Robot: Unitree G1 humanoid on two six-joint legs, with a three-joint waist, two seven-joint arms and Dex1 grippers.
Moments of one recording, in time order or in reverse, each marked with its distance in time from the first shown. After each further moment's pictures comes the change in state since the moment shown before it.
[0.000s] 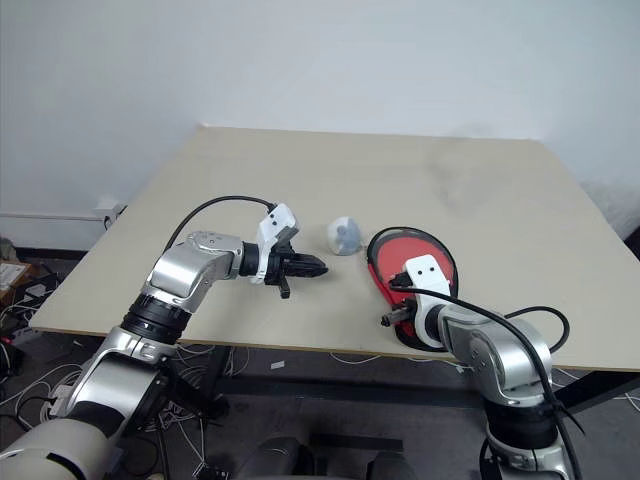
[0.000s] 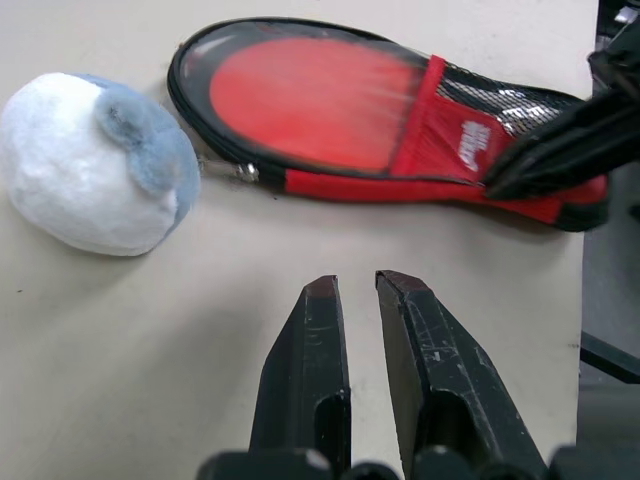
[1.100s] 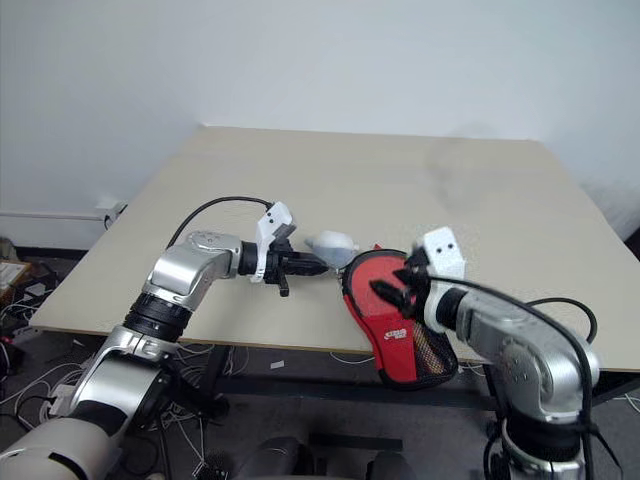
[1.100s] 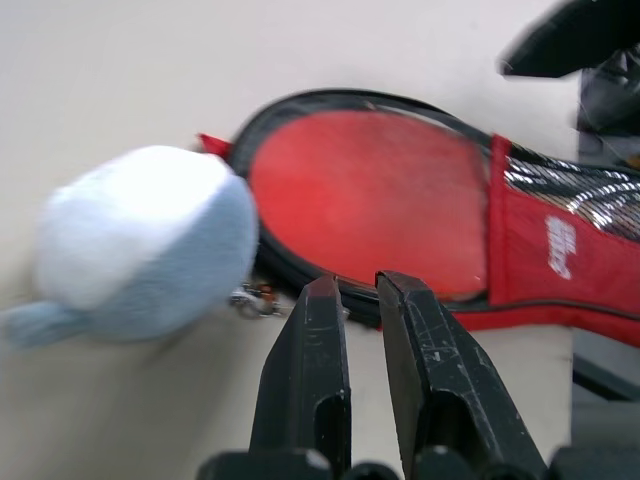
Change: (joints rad) left arm -0.020 -0.025 0.055 0.085 -0.004 -0.025 -0.011; right arm -0.087 0.104 -0.201 0.086 0.116 -0.195 0.001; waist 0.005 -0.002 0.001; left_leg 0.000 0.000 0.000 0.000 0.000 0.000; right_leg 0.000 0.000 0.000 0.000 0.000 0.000
